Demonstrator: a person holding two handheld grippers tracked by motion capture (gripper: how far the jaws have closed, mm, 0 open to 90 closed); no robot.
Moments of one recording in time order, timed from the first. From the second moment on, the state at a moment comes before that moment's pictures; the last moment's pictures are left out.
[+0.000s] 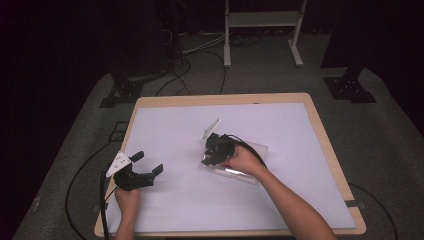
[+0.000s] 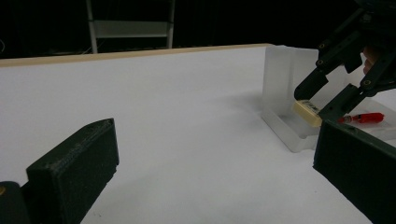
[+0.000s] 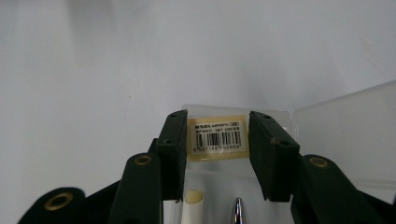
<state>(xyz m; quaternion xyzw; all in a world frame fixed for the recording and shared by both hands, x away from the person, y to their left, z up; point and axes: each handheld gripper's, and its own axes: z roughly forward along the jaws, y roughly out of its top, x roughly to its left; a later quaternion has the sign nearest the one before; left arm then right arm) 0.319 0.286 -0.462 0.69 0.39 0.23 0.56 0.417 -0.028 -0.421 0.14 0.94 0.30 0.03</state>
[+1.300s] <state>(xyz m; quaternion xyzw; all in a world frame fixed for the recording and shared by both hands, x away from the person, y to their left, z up) 0.320 0.286 -0.462 0.69 0.39 0.23 0.56 0.430 -0.030 -0.436 0.16 0.94 0.29 0.01</state>
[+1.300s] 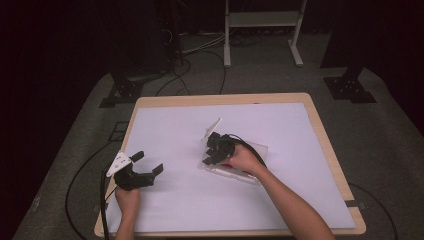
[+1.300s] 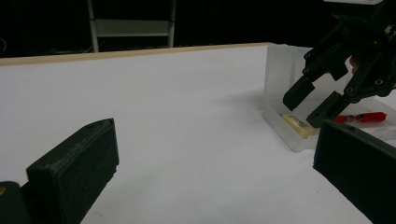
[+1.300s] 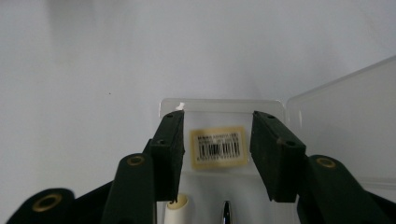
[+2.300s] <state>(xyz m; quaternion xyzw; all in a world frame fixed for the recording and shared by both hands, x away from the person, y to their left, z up) 0.319 0.285 -0.463 0.69 0.39 0.23 0.56 0.398 -0.102 -0.395 0.16 0.92 0.35 0.01</state>
